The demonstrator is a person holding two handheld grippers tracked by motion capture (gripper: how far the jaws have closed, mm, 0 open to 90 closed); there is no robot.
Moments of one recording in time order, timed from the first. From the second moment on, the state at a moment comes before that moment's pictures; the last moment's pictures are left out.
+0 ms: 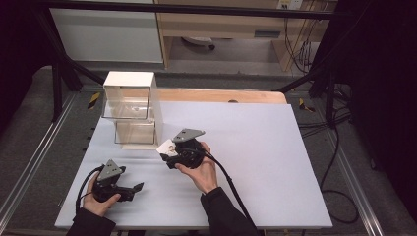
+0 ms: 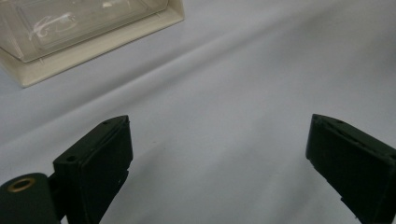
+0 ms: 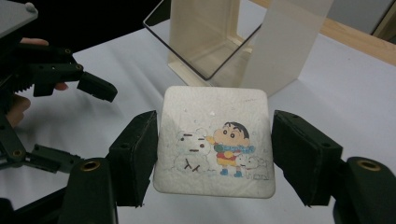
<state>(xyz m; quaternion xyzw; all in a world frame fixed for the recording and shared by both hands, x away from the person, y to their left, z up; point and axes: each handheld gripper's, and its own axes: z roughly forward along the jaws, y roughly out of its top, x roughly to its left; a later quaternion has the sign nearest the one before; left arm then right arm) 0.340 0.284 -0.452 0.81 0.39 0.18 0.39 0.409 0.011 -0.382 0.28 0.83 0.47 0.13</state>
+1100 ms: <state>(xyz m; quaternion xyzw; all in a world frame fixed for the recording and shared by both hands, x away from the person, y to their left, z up) 0.340 0.284 -0.451 0.81 0.39 0.18 0.40 0.431 0.078 -0.370 0.26 0.83 0.48 0.14</state>
